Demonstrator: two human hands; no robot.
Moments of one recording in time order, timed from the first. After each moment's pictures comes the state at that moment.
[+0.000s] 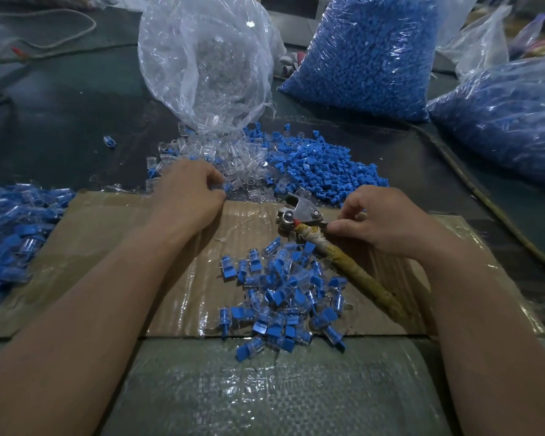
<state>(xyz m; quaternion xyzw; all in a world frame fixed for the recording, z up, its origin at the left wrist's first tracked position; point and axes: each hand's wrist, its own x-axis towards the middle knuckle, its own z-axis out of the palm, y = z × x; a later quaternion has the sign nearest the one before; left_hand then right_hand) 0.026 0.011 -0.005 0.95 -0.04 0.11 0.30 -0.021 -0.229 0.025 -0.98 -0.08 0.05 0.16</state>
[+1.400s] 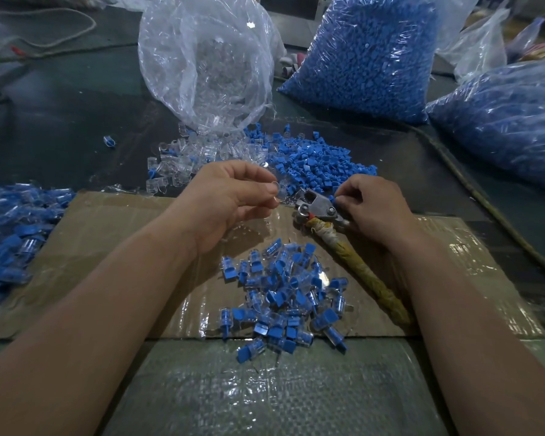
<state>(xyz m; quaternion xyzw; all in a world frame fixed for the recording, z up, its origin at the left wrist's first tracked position) 0.001 -0.011 0.017 0.64 -0.07 -0.16 0.75 0.004 -0.226 0.003 -0.98 0.00 -0.09 0.20</state>
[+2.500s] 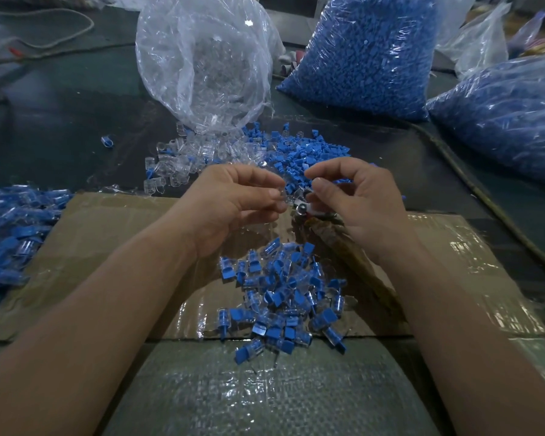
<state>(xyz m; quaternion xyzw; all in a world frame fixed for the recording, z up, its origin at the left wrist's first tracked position) -0.005 -0.014 0.019 0.64 -0.07 -0.18 0.75 -0.032 -0.184 0.027 -0.83 -0.10 -0.11 0.53</state>
